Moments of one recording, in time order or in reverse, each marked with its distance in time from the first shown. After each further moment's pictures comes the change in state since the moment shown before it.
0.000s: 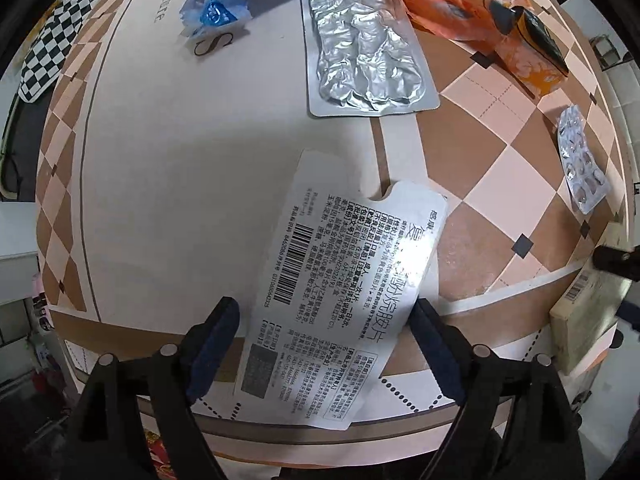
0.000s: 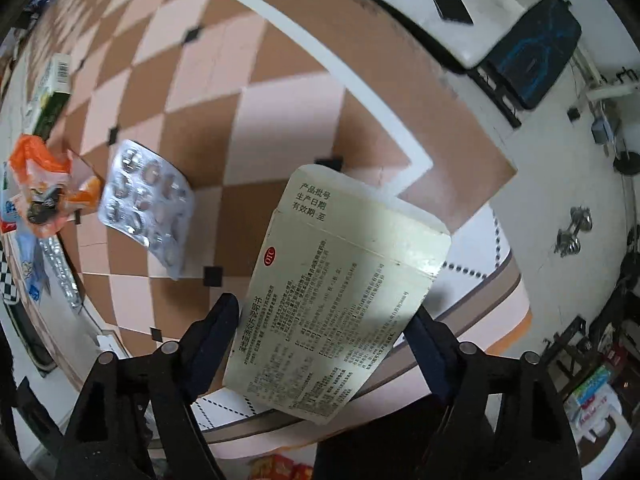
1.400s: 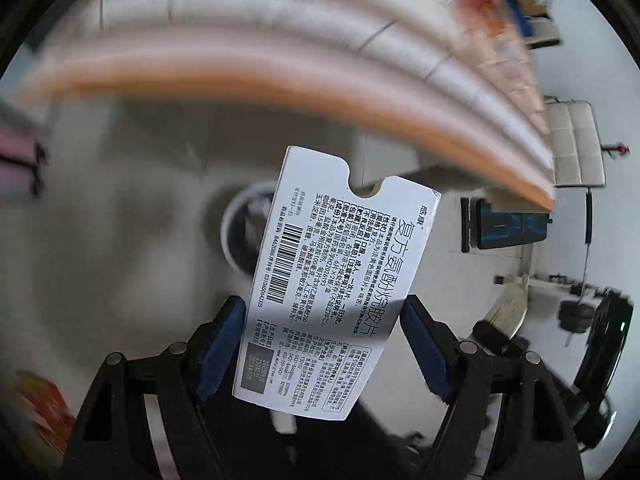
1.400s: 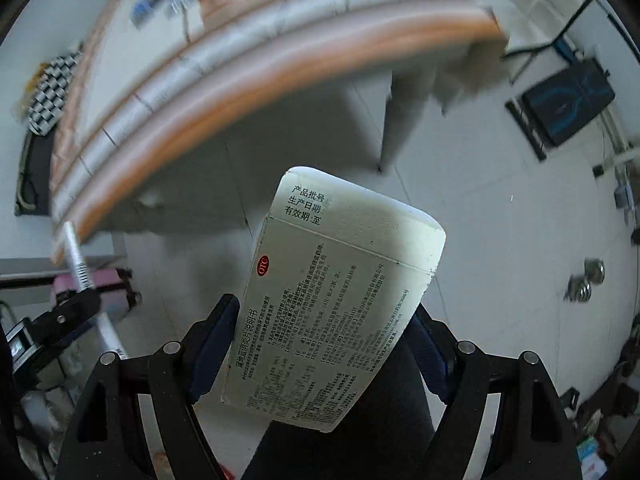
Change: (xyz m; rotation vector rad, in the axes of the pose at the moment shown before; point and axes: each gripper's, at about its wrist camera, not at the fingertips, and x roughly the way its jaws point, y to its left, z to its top) left arm 0.025 0.118 -0.288 -0.234 0.018 -0.426; right arm 0.057 -0.090 -0.355 -0.361 -0.209 0.064
